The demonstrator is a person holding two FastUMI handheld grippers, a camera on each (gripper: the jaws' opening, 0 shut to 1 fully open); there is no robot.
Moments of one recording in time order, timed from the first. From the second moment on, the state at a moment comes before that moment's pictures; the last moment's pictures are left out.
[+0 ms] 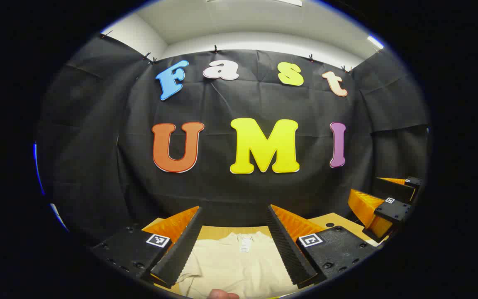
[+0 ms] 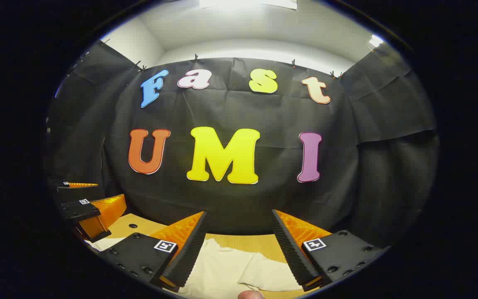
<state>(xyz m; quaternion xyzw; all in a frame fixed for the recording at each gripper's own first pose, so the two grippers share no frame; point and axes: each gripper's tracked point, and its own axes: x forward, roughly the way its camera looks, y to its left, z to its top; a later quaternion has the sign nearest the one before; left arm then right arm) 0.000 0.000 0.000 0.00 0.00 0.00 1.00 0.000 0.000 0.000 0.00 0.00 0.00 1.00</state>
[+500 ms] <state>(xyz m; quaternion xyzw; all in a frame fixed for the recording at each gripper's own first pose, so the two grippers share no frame) 0.006 -0.005 0.003 0.01 0.00 0.01 1.00 0.007 -0.010 0.004 0.01 0.00 0.00 1.00</state>
